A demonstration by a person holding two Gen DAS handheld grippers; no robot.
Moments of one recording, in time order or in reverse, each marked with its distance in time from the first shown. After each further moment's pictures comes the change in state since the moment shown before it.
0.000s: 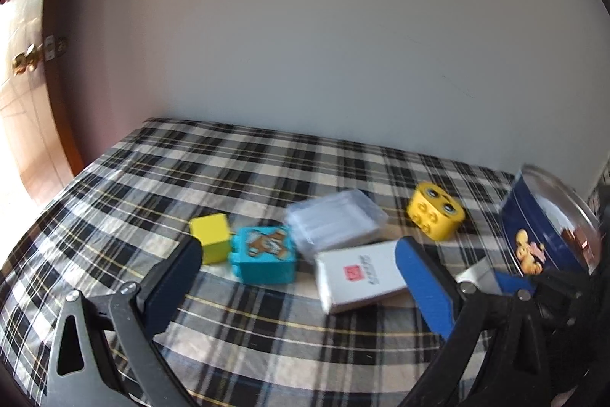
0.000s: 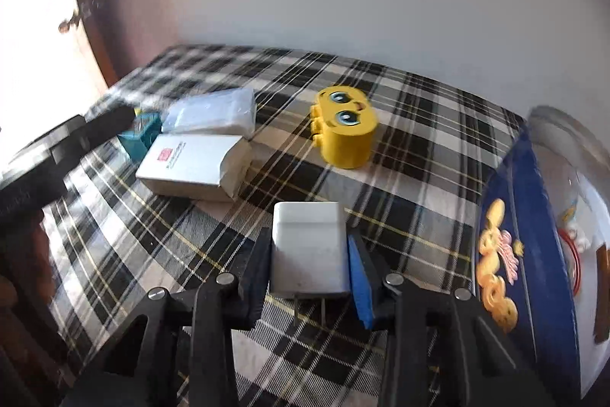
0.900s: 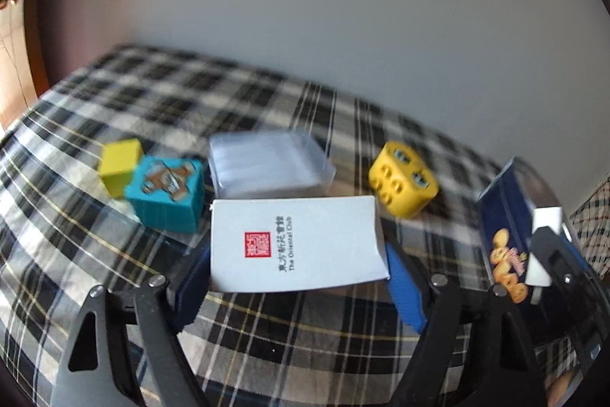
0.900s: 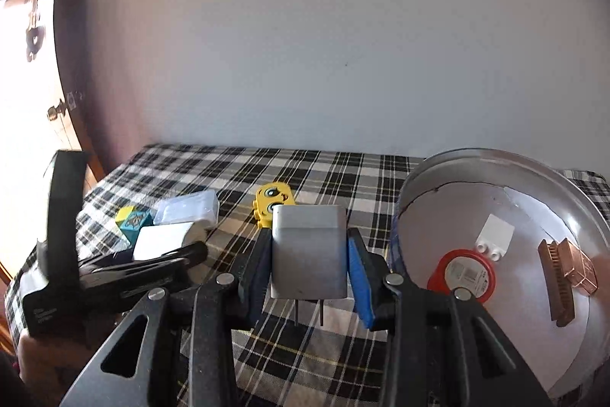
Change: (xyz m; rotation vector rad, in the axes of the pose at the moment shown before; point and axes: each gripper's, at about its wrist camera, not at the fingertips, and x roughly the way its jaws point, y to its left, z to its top) left arm 0.029 -0.032 -0.011 -0.153 0.170 -0.072; right arm -0.074 -0.034 -0.004 0.134 -0.305 -0.090
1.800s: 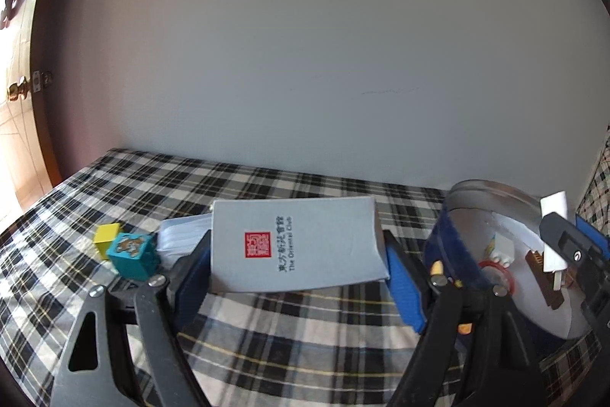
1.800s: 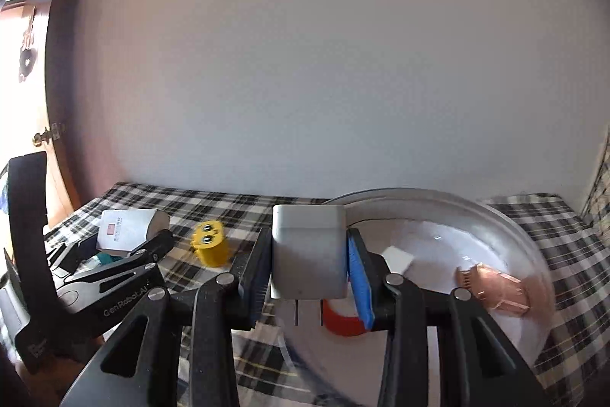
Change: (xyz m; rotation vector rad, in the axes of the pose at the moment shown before) left arm -0.036 -0.098 -0.018 0.175 -0.308 0.054; right arm -0.053 -0.059 -0.007 -0.004 -0.182 -0.122
